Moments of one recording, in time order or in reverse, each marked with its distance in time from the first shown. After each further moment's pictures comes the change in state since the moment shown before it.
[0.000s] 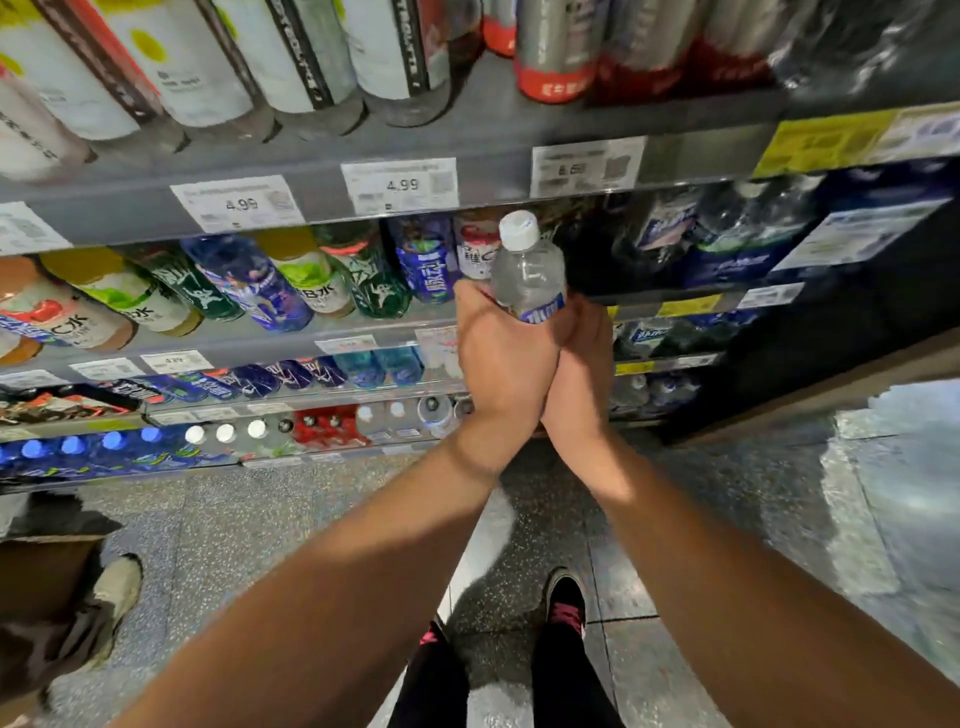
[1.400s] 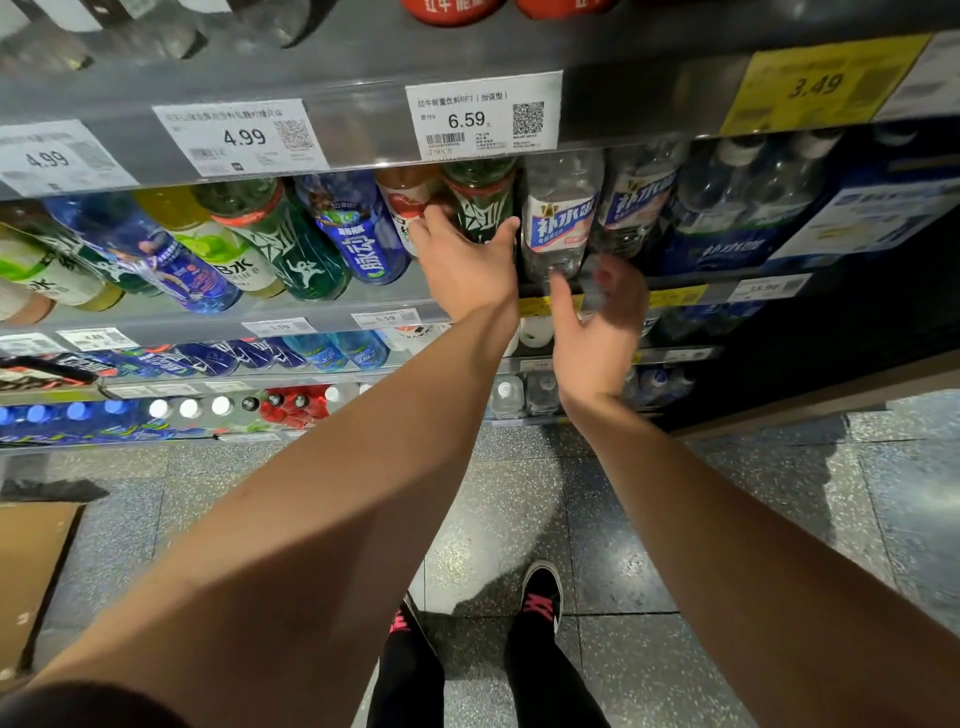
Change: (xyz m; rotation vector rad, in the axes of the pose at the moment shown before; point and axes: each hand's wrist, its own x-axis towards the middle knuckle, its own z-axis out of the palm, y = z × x) left_hand 0.073 -0.016 0.111 0.136 0.270 -0.103; right_hand 0.058 0.086 -0.003 0.138 0.301 0.149
